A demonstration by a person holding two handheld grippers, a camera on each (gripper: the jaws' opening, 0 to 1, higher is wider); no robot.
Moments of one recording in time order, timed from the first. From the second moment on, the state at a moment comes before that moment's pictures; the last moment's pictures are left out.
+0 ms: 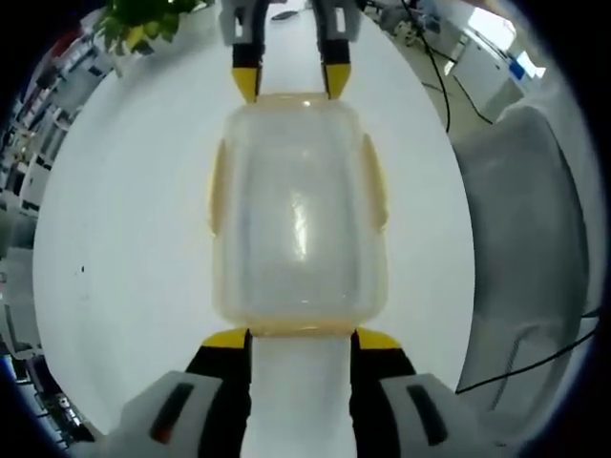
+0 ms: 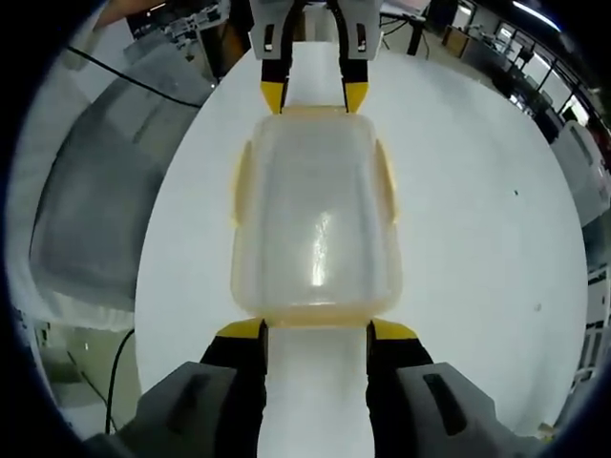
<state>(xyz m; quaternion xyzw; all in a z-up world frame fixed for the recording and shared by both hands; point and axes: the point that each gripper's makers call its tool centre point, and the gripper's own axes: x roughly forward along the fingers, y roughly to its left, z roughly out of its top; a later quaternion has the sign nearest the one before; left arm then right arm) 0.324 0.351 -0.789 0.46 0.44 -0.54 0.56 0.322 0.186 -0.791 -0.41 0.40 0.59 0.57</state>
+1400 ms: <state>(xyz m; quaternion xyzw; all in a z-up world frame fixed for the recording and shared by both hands) 0.325 0.374 -0.765 0.17 0.51 -0.42 0.73 0.337 0.160 -0.769 -0.18 0.49 0.48 0.71</state>
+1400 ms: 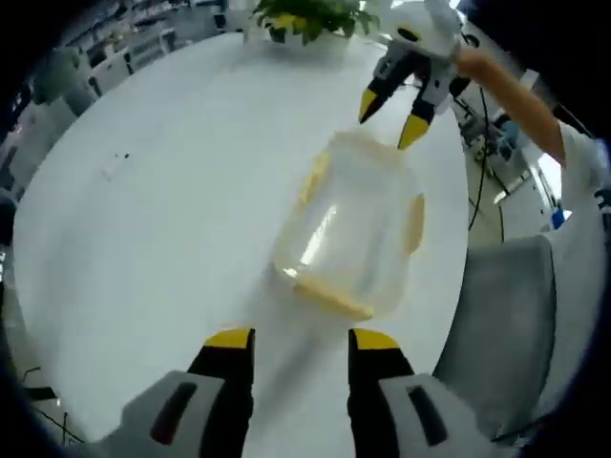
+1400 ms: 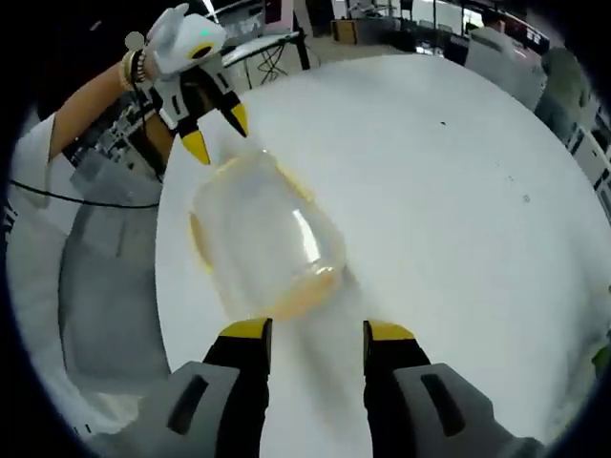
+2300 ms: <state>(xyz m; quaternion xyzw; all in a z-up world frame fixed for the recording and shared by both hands) 0.305 0.337 -0.771 -0.19 0.61 -0.24 0.73 0.321 0.196 -0.775 0.07 0.60 0.41 0.69</state>
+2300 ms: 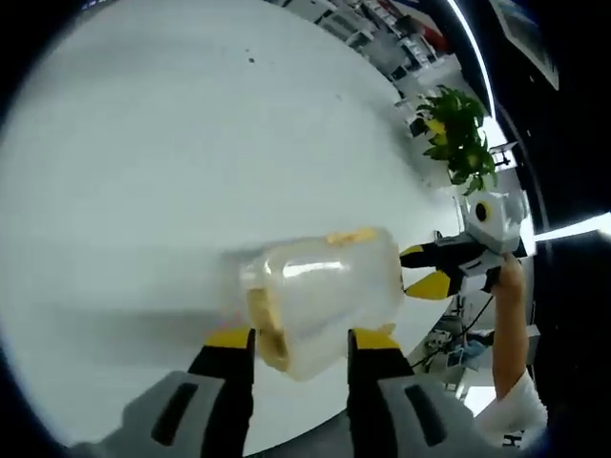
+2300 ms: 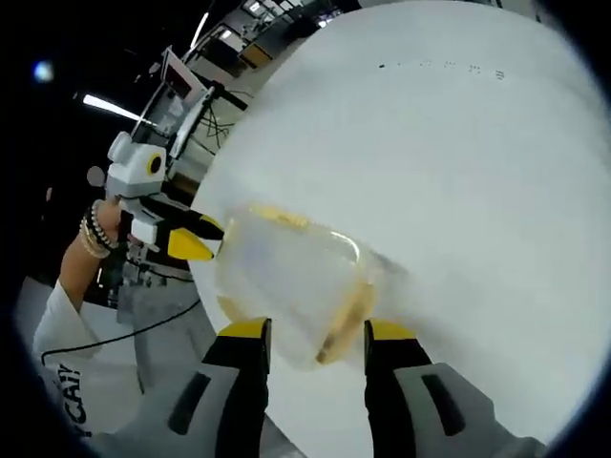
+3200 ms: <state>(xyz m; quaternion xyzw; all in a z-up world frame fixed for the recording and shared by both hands) 0.305 0.341 -0.783 -0.10 0.63 -0.24 0.73 0.325 0.192 -0.783 0.02 0.59 0.39 0.70</state>
